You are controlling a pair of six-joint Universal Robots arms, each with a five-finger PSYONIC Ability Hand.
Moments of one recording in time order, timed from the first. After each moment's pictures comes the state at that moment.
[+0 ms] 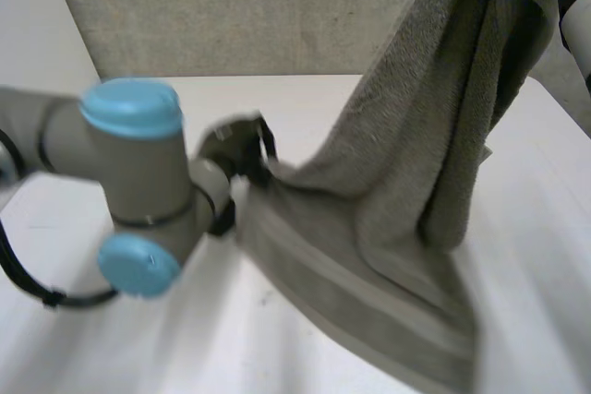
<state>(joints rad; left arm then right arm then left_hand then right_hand) 4.10 -2.17 -1.20 3.10 -1.64 2.81 1.96 -1.59 1.37 -0.24 1.47 2.81 1.18 1.20 1.20 1.20 1.01 1.39 1.21 1.21 1.22 1.03</state>
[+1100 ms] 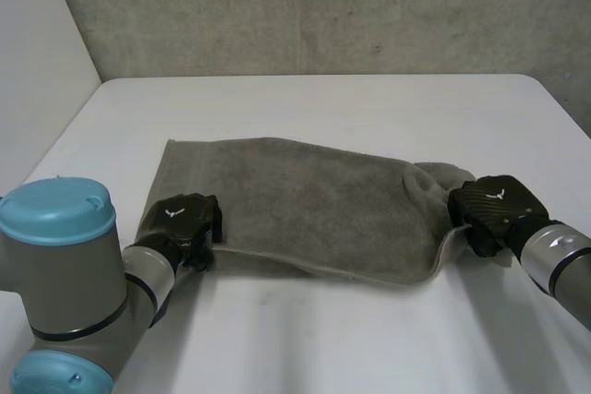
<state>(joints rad) 4.21 -1.90 -1.79 3.29 -1.66 3.14 1.68 -1.33 1.88 -0.14 1.24 2.66 0.85 0.85 0.86 0.86 0.69 1.39 1.21 1.22 1.22 1.03</state>
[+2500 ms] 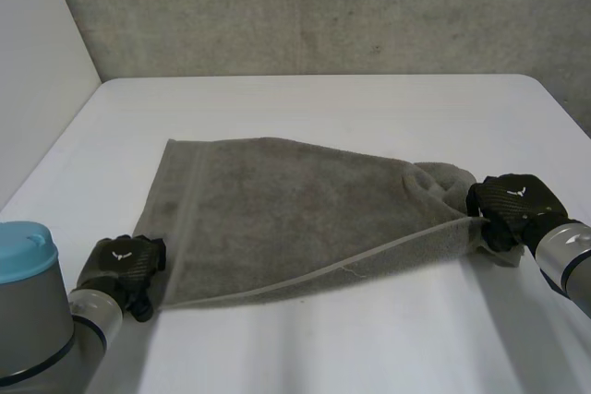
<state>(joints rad) 4.39 -1.81 -2.07 3.37 -1.67 3.39 1.62 -1.32 1.90 -0.19 1.25 2.71 0.59 0.59 0.59 0.58 0.41 1.39 1.21 1.22 1.22 1.03</state>
